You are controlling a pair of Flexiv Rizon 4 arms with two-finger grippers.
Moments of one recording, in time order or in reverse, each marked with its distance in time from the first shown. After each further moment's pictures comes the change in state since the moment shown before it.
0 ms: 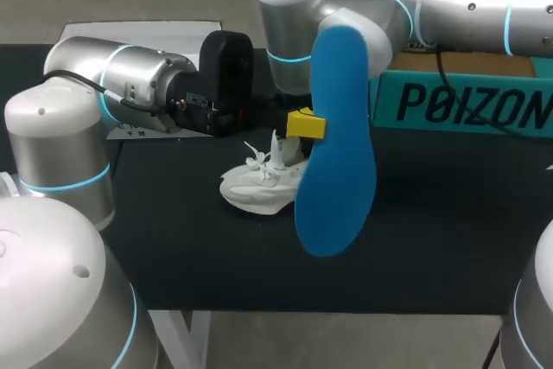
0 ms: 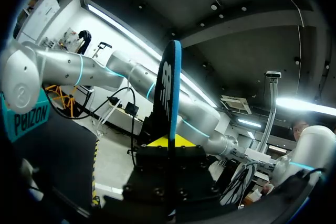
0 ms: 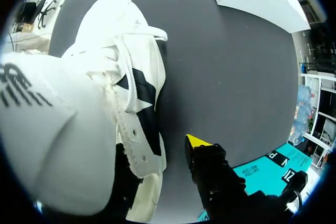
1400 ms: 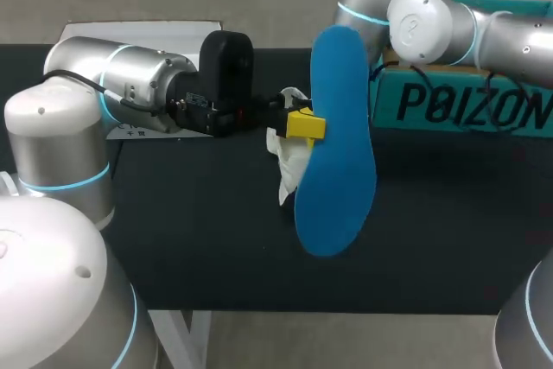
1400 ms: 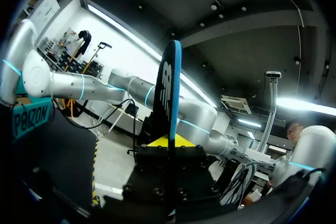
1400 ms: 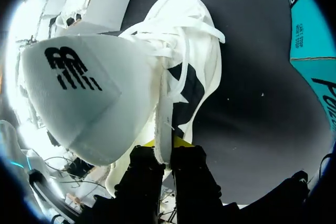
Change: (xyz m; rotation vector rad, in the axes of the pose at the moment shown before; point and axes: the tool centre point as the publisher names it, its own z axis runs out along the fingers) left arm 0.000 0.000 0.000 0.000 0.000 0.000; right arm 0.028 0.008 -0.033 -0.171 0.598 1.142
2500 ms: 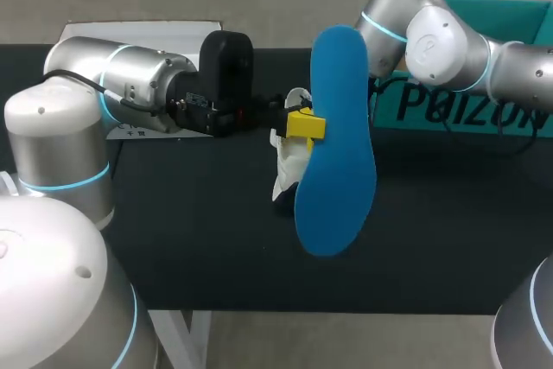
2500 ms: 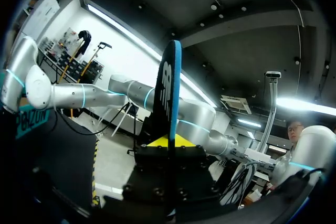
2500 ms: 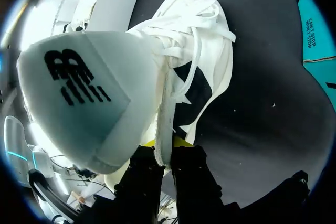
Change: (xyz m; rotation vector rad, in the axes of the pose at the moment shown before) left arm 0.000 0.000 0.000 0.000 0.000 0.000; right arm -0.005 0.009 0.014 -0.044 0.131 -0.036
